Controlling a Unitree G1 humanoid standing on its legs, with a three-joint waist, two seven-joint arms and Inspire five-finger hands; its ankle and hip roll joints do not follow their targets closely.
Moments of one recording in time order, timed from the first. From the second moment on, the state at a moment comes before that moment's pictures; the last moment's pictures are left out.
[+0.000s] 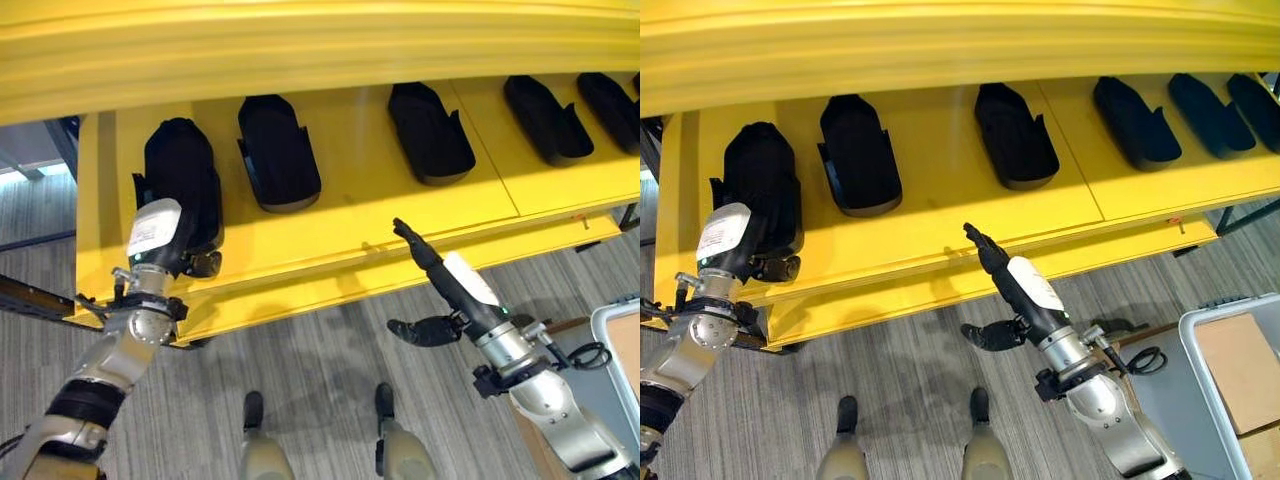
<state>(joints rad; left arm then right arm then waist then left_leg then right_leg) -0.35 0.89 -0.25 0.37 0.34 -0.12 0.34 0.06 -0.68 0.22 -0.30 -0.15 -0.22 -0.04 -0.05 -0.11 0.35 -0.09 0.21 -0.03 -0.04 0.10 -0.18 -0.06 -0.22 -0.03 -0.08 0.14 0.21</state>
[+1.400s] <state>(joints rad) -0.82 0.78 -0.23 1.01 0.17 -0.13 0.22 0.07 -0.77 0.26 -0.33 -0.11 -0.19 -0.02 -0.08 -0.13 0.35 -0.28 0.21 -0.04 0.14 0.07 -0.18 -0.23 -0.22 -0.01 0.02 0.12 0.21</state>
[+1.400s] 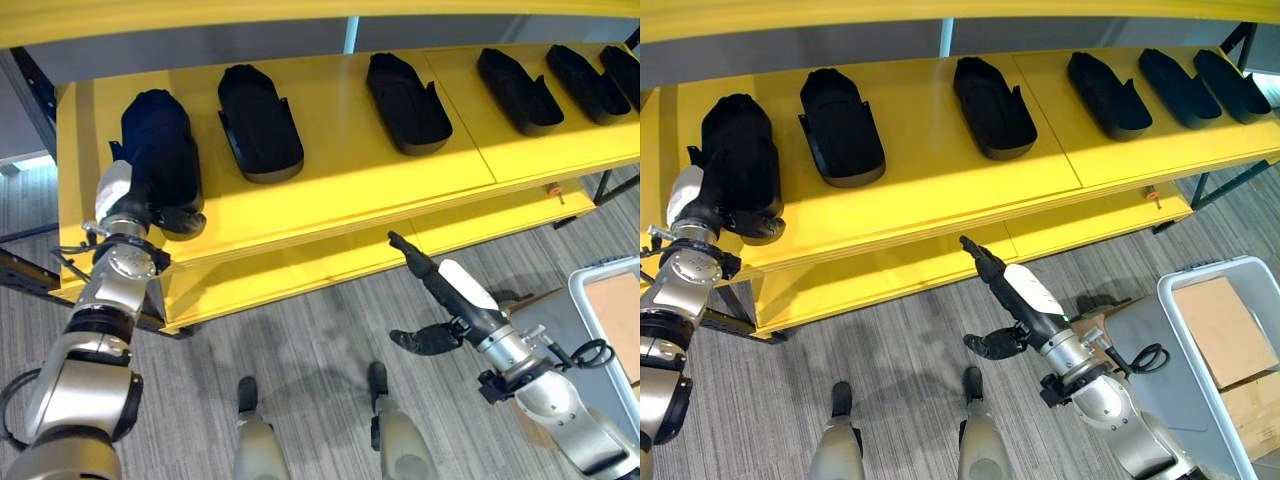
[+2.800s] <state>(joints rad) -0.80 0.81 -0.20 1.05 0.17 -0.13 0.19 0.08 -0.81 0.26 -0.36 -0.11 -0.19 0.02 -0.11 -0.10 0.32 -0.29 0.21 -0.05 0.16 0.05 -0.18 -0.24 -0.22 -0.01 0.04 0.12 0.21</state>
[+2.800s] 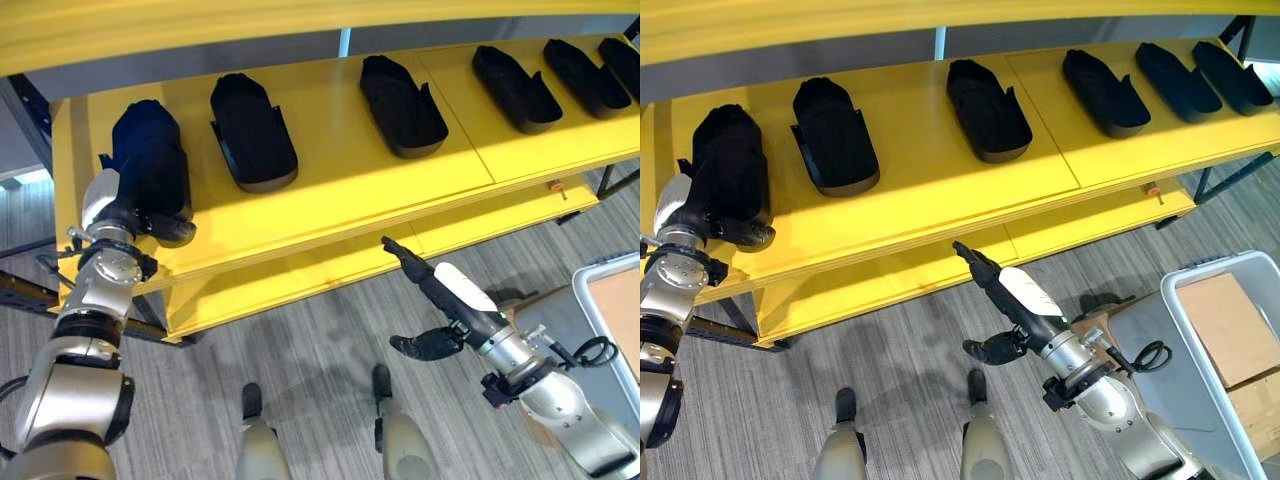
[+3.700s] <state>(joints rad) -0.79 0.85 -0.15 1.07 0.17 -0.13 0.18 0.08 -0.83 0.25 -0.36 -0.10 -0.19 0.03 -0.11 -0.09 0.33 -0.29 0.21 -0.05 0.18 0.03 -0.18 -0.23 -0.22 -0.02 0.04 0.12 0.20</state>
